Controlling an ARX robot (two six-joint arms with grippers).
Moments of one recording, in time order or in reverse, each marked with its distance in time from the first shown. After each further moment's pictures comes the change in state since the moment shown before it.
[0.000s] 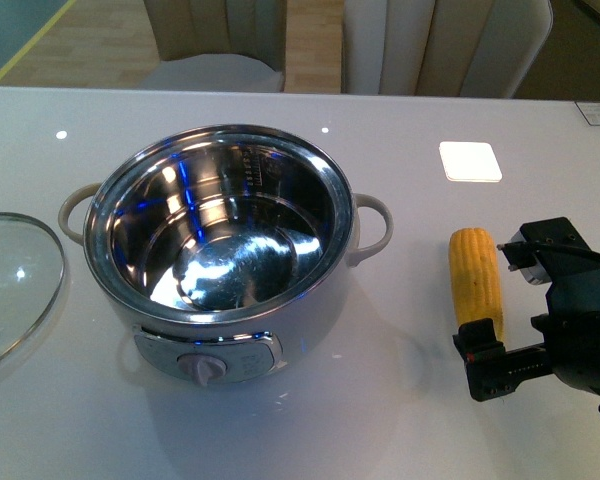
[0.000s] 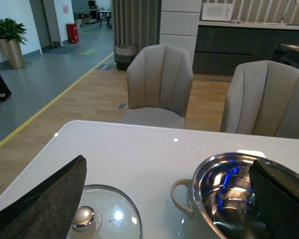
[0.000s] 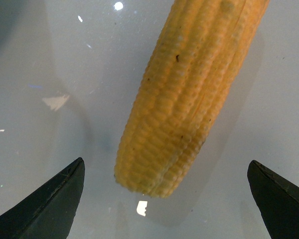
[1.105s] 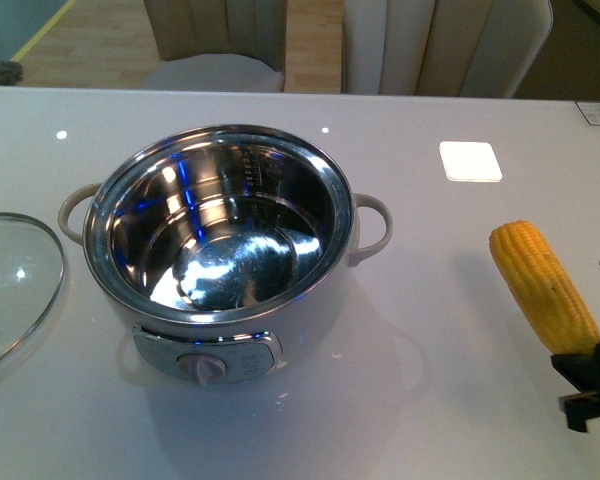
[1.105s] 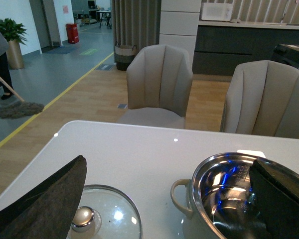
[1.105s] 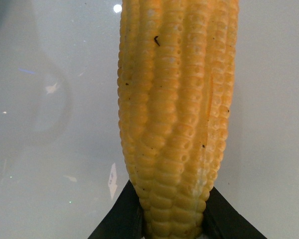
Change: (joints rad) left arm 0.000 0.000 0.000 0.000 0.000 0.000; right arm -0.196 -0.248 -0.206 -0.075 -0.144 -0.103
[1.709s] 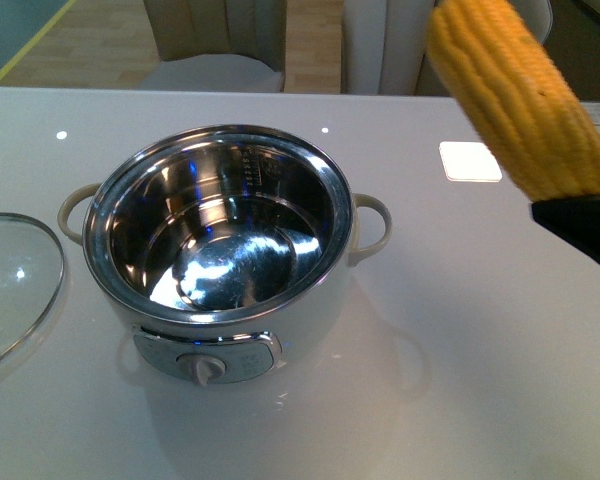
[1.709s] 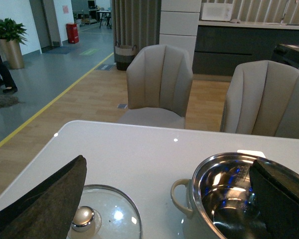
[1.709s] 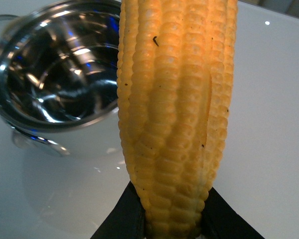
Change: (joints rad) left arm 0.000 0.000 0.000 0.000 0.000 0.000; right arm 0.336 -0.678 0.109 -0.462 -0.011 0.061
